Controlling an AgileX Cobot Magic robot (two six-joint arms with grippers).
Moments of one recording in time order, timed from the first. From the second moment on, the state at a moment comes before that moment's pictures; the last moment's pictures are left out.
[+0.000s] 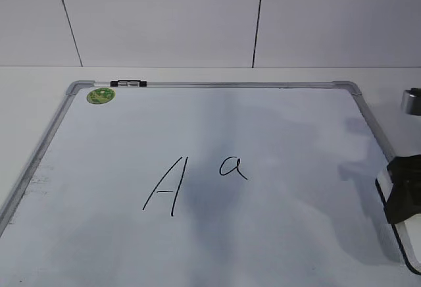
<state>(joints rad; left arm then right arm) -0.01 0.01 -0.51 -0.08 1.11 0.09 0.11 1.41 -0.85 0.14 1.02 0.03</state>
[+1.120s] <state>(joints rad) -0.01 0.01 -0.51 -0.08 1.11 0.09 0.34 1.41 -1.06 0.05 1.19 0.08</state>
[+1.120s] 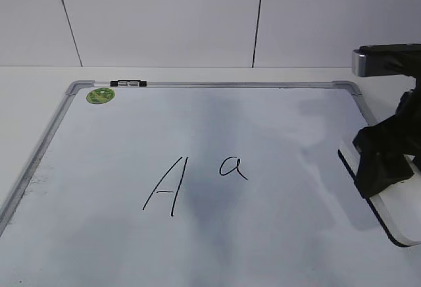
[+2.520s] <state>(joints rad) -0.02 1.30 -1.06 -0.16 0.83 0.09 0.34 1.43 -1.06 -0.03 1.17 0.13</state>
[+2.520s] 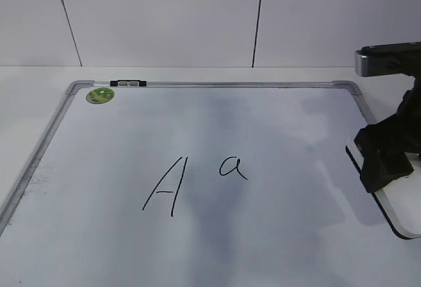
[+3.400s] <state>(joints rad) -0.02 1.76 -1.13 -0.23 0.87 0.09 0.34 1.43 -1.07 -0.03 1.17 0.13</state>
